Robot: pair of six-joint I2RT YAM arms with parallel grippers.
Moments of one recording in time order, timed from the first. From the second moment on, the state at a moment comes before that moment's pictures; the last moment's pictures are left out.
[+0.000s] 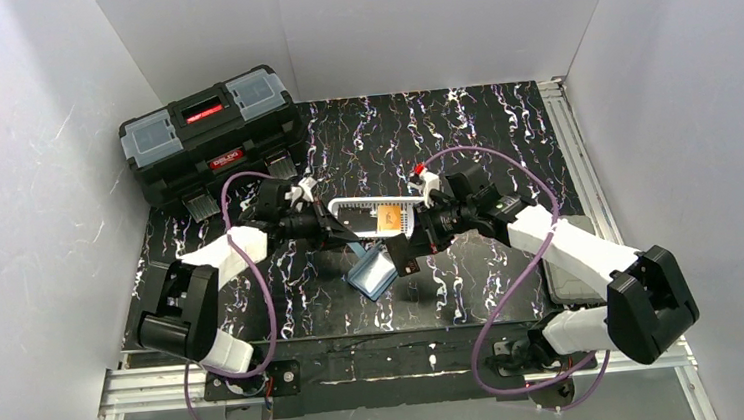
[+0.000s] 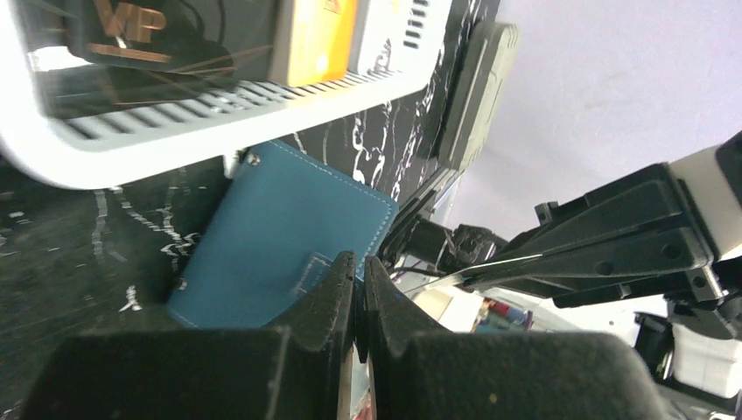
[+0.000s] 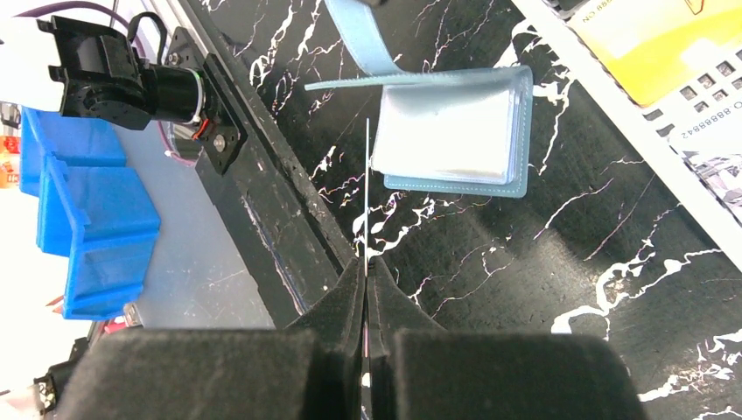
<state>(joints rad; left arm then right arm) -0.34 1.49 0.76 -0.06 0.78 -0.89 0.60 1.29 0.86 -0.36 -0.69 0.29</state>
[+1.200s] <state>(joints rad) -0.12 1.36 0.66 -0.45 0.72 -0.48 0.63 1.59 0.85 -0.43 -0.84 0.32</state>
